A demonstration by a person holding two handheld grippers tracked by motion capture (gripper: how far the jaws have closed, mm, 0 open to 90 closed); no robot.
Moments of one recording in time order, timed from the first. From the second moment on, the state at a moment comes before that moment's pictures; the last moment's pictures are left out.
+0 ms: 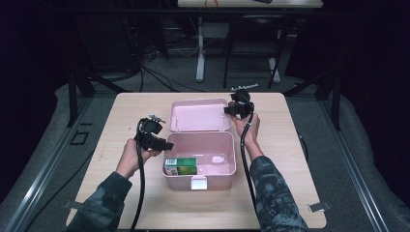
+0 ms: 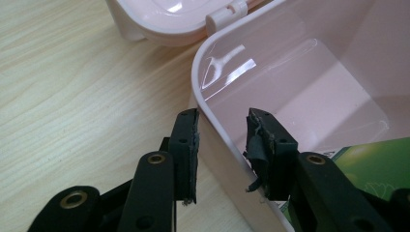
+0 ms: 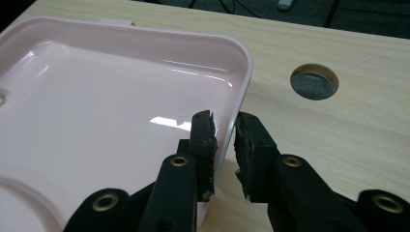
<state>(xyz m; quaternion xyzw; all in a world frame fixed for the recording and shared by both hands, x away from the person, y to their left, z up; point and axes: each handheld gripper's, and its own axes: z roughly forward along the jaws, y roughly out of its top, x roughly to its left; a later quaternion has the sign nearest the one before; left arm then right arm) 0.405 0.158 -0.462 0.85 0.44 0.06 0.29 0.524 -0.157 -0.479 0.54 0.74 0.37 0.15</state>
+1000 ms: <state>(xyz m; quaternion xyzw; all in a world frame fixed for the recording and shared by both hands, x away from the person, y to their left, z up) 0.404 0.155 -0.465 0.85 0.44 0.08 0.29 0.502 -0.173 -0.455 0.51 0.72 0.45 0.16</state>
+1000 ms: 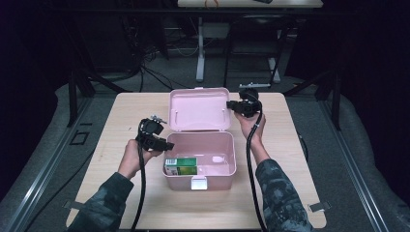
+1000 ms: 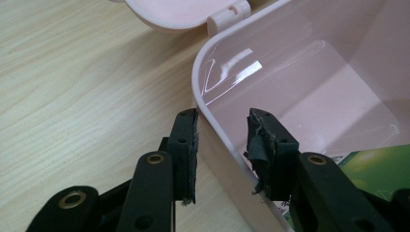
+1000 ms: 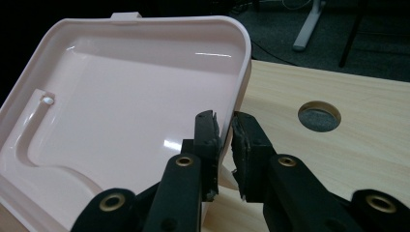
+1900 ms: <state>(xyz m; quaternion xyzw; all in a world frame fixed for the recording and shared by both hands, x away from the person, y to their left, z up) 0.403 0.153 -0.467 0.84 0.45 0.08 0.29 0.479 -0.186 -0.437 0.44 0.72 0.50 0.17</state>
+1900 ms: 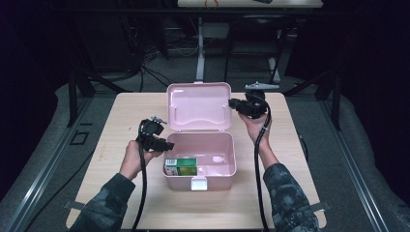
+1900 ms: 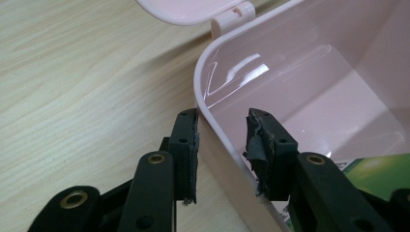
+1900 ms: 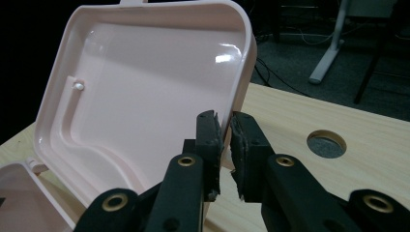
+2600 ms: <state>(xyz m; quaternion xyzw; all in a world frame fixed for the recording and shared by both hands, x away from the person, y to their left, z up) 0.402 0.148 -0.471 0.84 0.44 0.09 0.29 0.467 -0.169 -0.432 0.40 0.76 0.48 0.19</state>
